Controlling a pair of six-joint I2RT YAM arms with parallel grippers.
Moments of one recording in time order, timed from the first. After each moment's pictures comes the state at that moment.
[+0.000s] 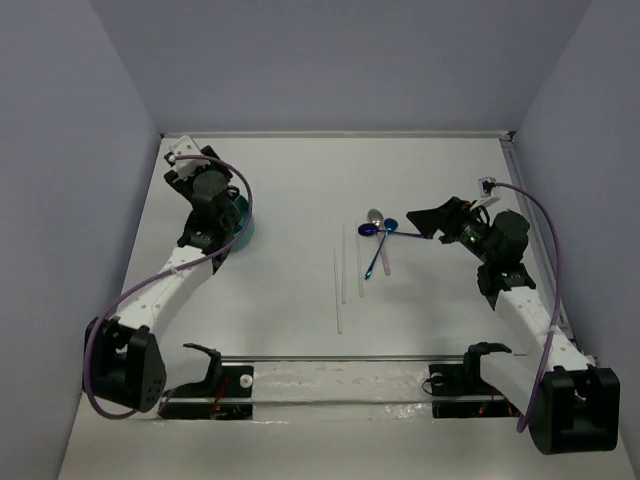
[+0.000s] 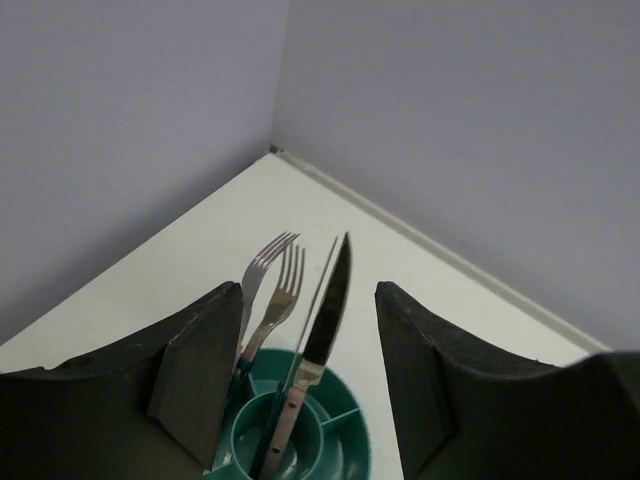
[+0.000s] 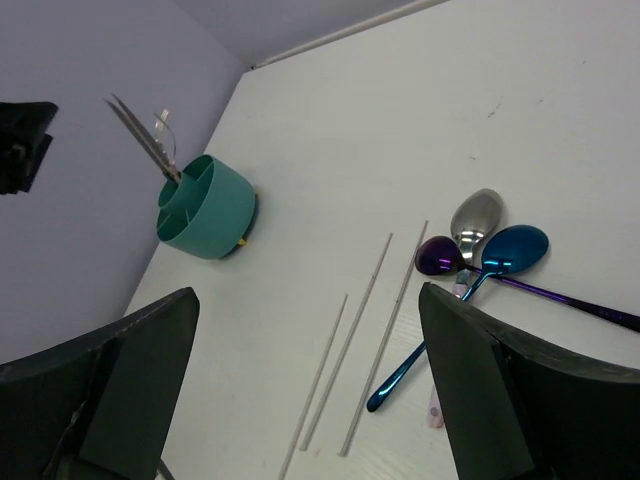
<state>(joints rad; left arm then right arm) -0.31 1.27 0.83 0.45 -0.90 -0.22 0.04 0.95 0.52 0.37 -0.59 0.66</state>
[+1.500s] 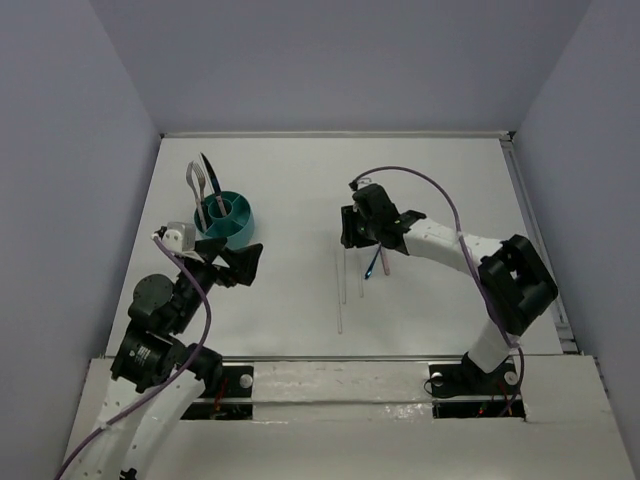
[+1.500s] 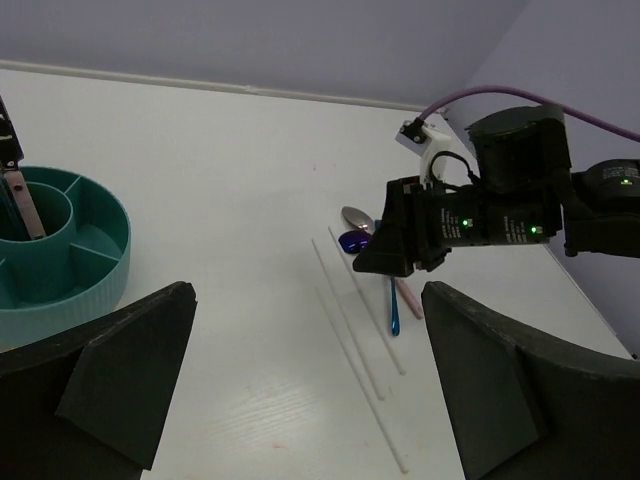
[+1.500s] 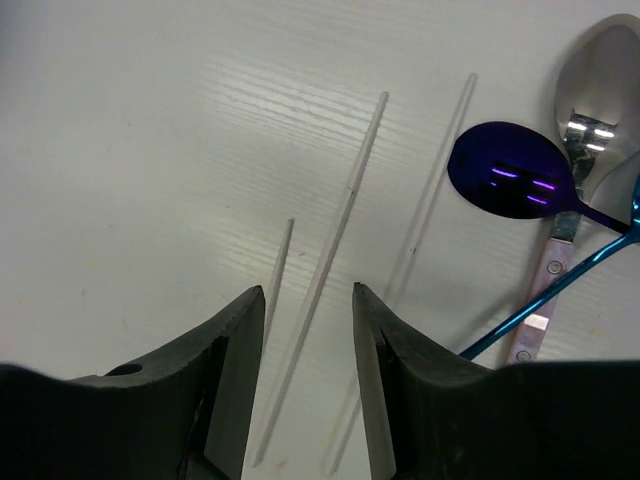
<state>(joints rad) -0.42 0.33 0.65 -0.32 0.02 -0.39 0.64 1.68 1.10 -0.21 0.05 0.42</state>
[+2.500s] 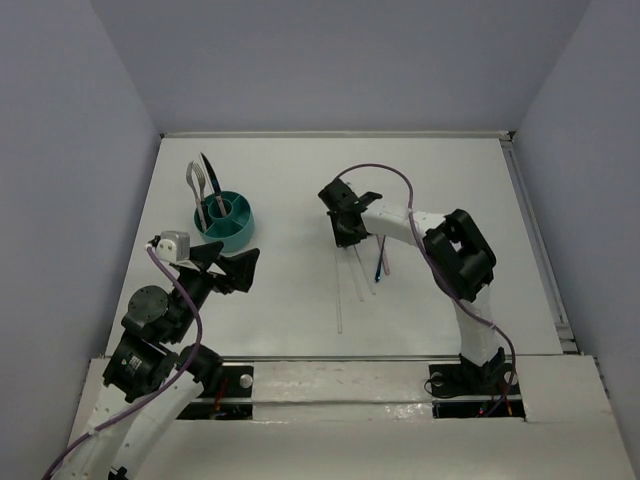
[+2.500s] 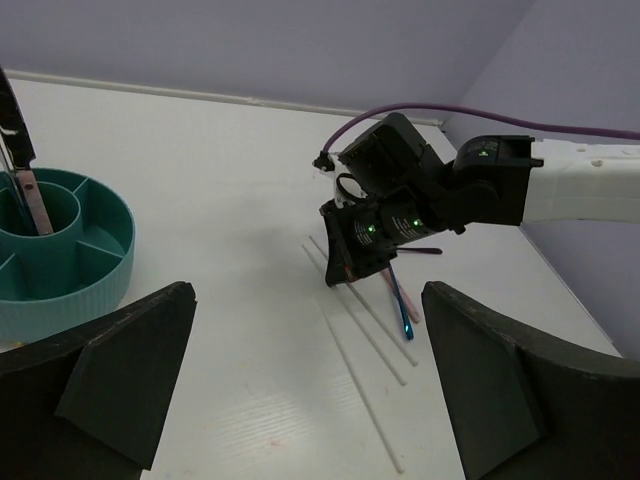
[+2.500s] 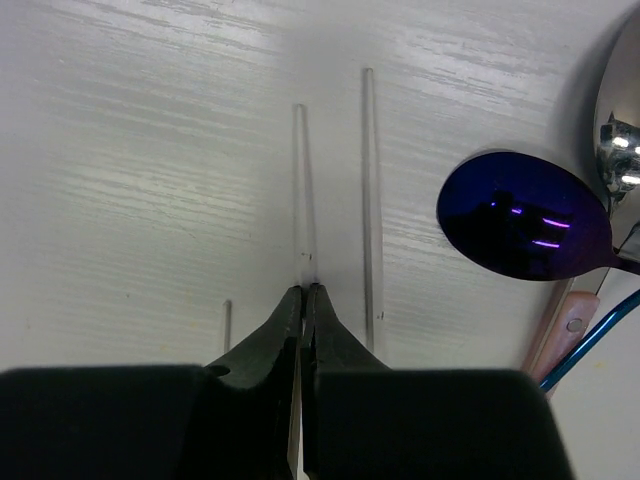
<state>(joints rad) -0.54 0.25 0.65 -0.36 -0.11 -0.39 0.71 2.09 1.55 -0.58 0.24 0.44</state>
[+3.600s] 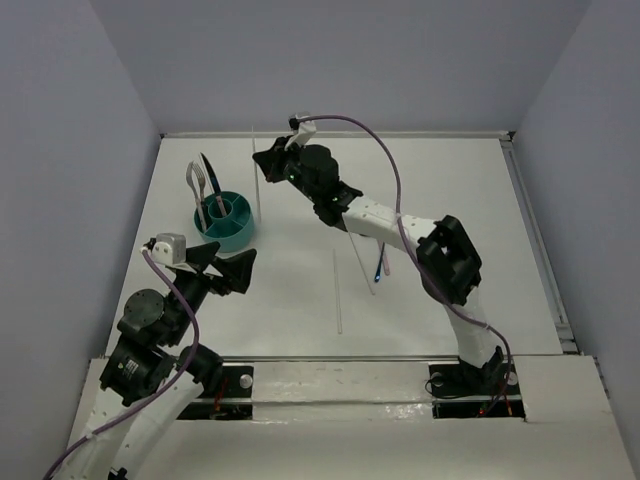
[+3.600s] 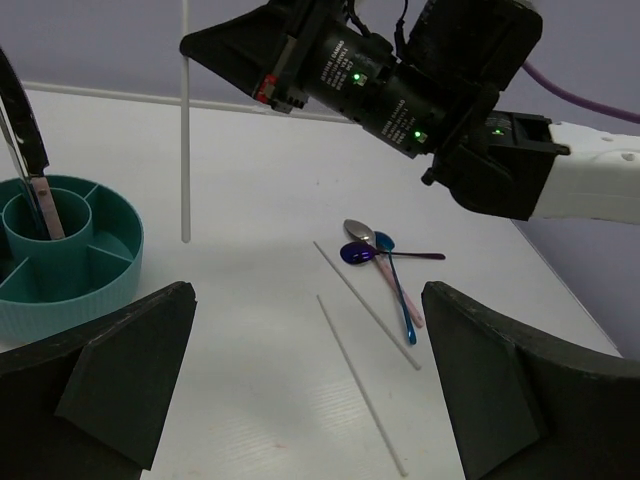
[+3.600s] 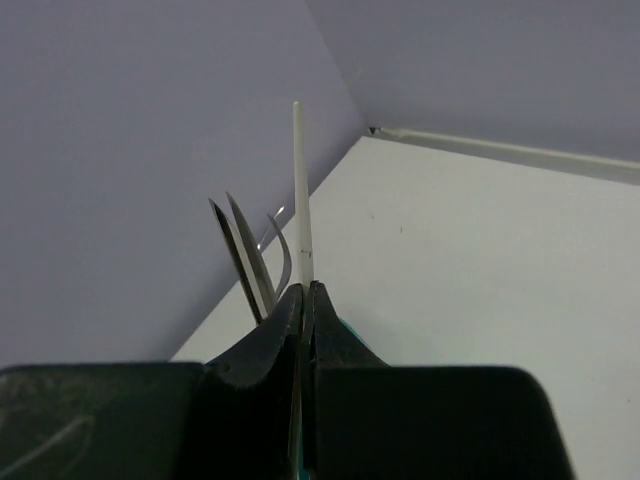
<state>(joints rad) -0.54 0.23 0.66 -0.38 -0.13 -0.38 0.81 2.10 1.75 0.41 0.09 0.45</state>
